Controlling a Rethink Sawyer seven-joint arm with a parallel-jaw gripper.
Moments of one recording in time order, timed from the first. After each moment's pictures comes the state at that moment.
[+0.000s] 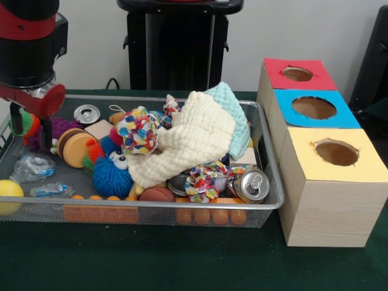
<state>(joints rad) -0.50 -0.46 -0.06 1.19 -0.20 0.84 1.81</state>
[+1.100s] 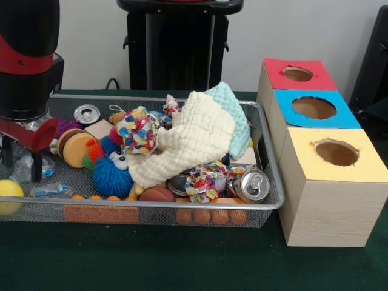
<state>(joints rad) -0.52 -0.38 -0.06 1.19 -0.20 0.63 1.81</state>
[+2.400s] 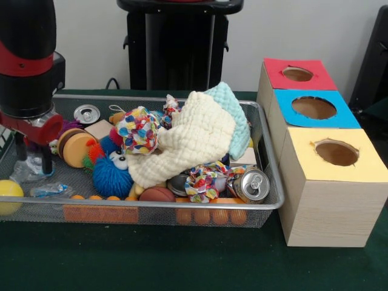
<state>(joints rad) -0.58 -0.40 -0.02 1.29 -0.20 0.63 1.81</state>
